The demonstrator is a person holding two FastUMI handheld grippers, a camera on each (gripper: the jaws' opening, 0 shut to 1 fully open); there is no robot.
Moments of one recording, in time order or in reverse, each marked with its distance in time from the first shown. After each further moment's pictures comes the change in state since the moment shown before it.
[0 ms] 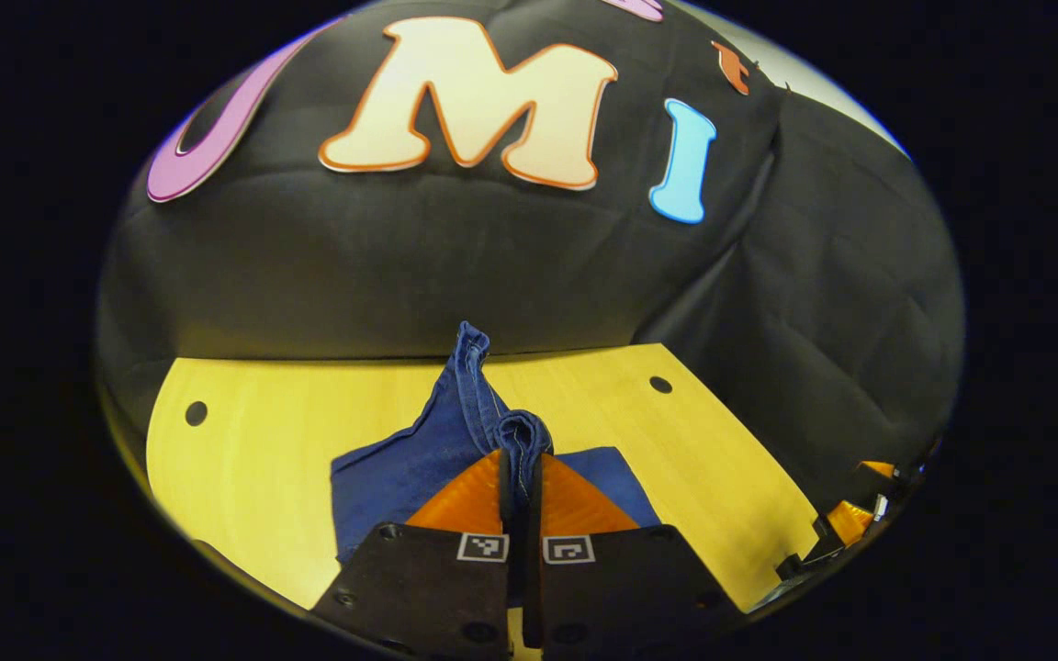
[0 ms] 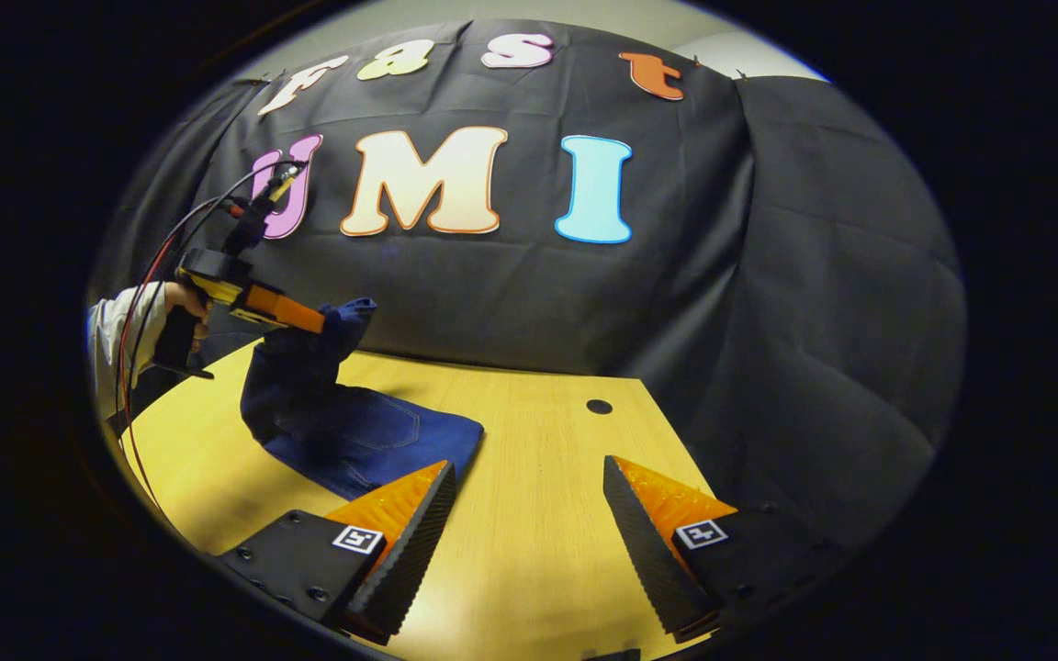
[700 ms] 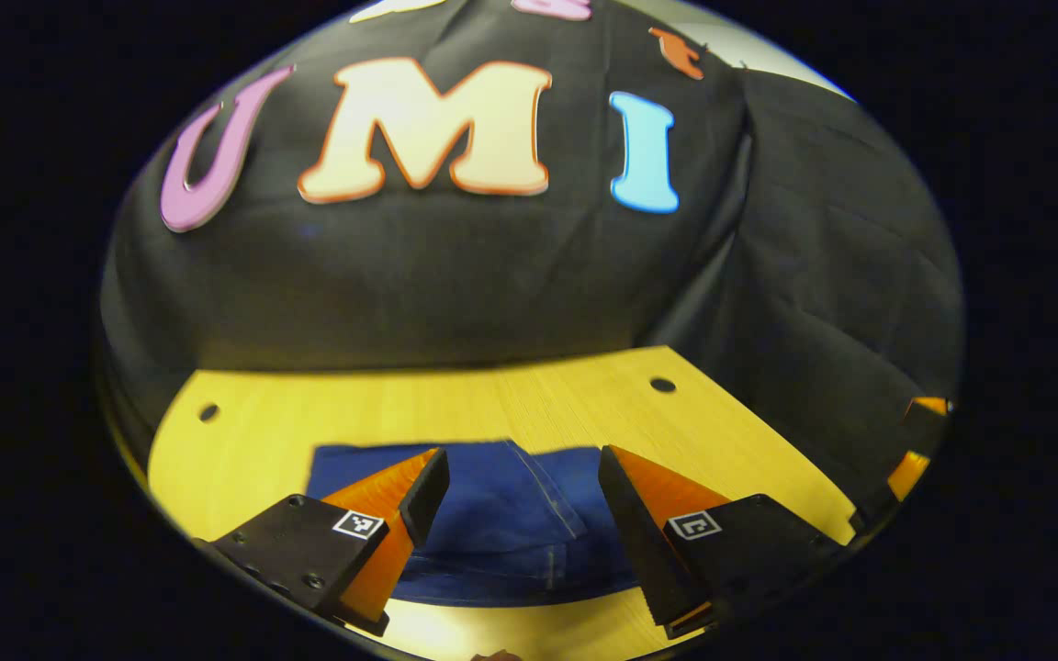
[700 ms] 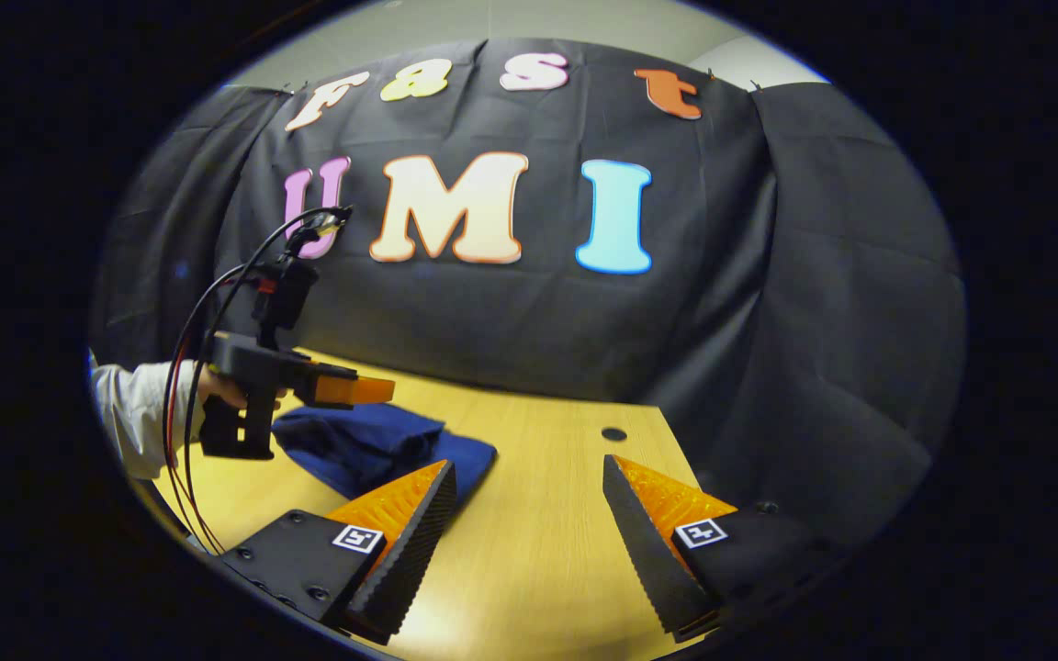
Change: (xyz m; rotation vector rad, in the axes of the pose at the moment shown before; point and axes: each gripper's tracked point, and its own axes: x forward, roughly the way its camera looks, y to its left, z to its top) left arm -0.039 -0.051 0.005 0.120 -0.245 0.159; right arm -0.012 0.004 0.062 -0.003 -0.164 0.123
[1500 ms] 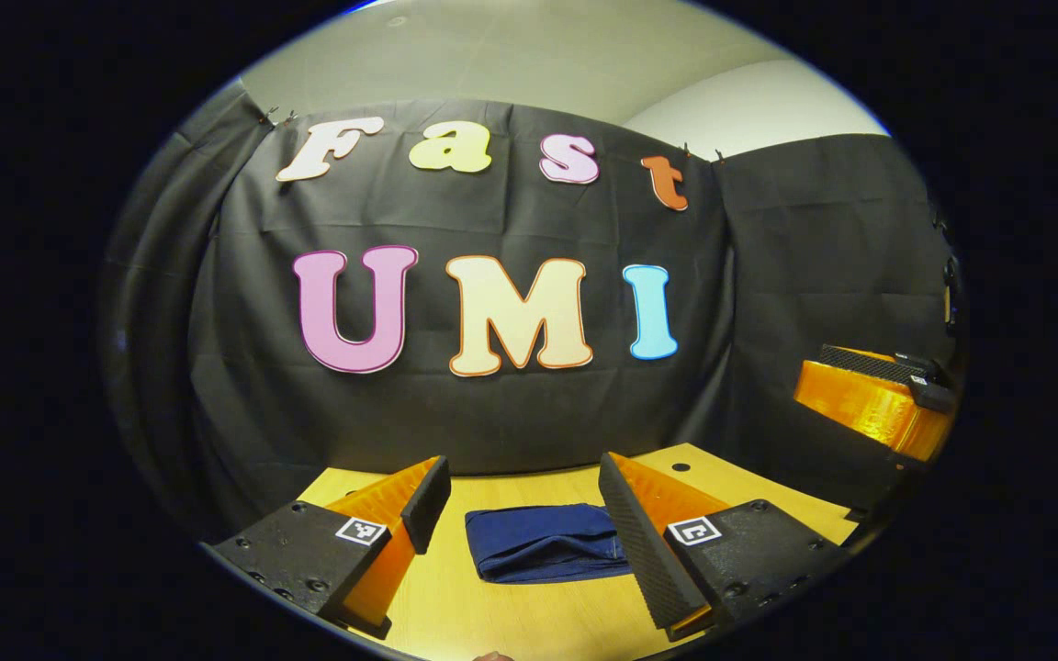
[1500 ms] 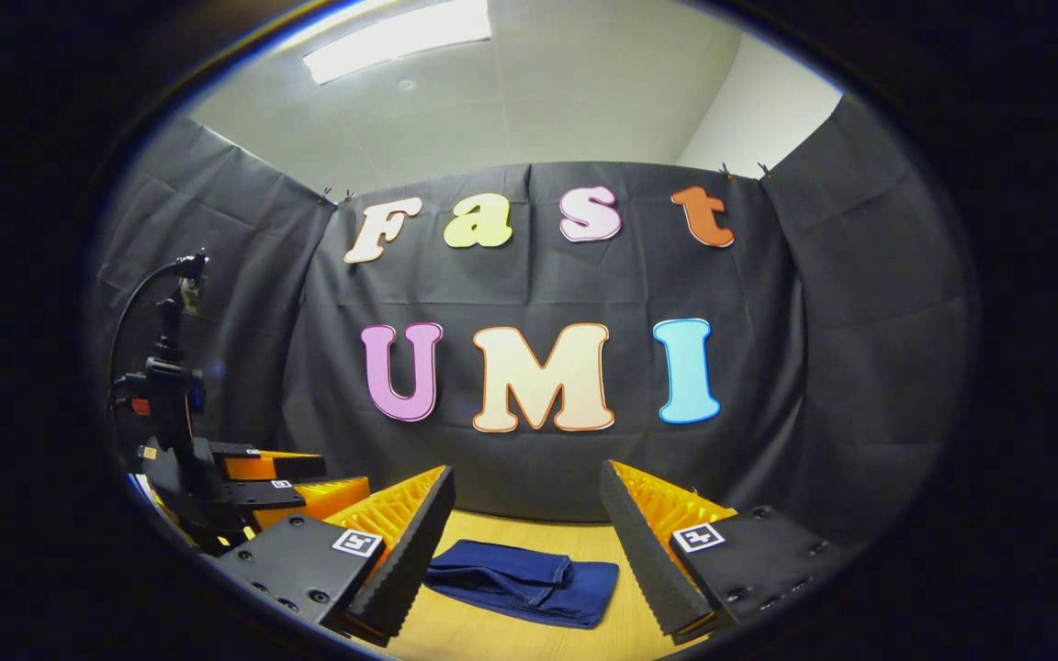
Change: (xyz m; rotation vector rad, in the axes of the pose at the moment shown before) left arm -0.263 0.063 0.074 0.057 -0.355 0.097; right arm -0.108 0.169 0.158 0.112 -0.374 0.100
